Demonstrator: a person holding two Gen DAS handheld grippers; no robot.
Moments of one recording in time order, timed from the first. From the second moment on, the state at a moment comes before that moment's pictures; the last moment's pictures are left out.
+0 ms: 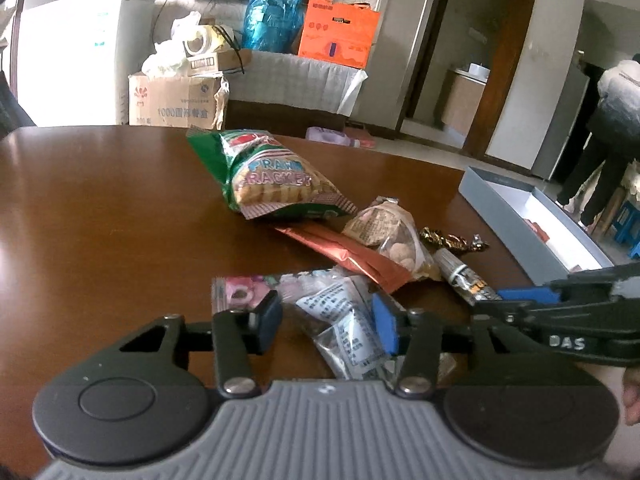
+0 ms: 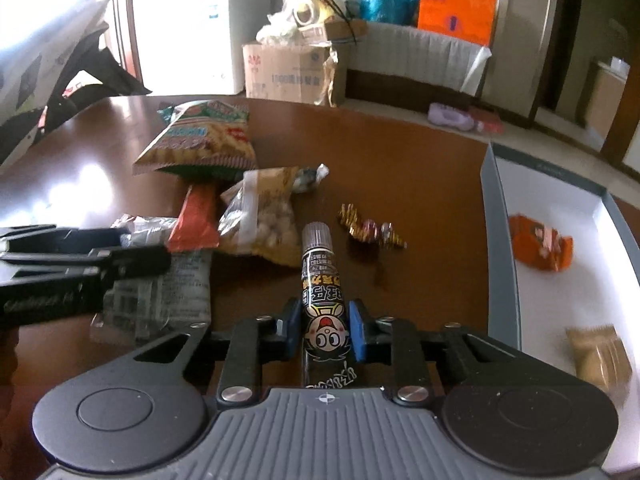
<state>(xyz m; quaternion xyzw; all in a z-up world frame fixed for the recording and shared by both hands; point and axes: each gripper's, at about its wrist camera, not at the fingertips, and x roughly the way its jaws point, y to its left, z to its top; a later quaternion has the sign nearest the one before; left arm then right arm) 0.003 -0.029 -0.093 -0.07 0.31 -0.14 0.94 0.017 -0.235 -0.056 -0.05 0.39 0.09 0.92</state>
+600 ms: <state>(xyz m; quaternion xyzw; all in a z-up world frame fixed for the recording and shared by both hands) -0.027 -0.011 -0.098 -0.04 0.35 -0.09 0.93 -0.013 -0.223 -0.059 -0.05 0.40 0.10 0.91</state>
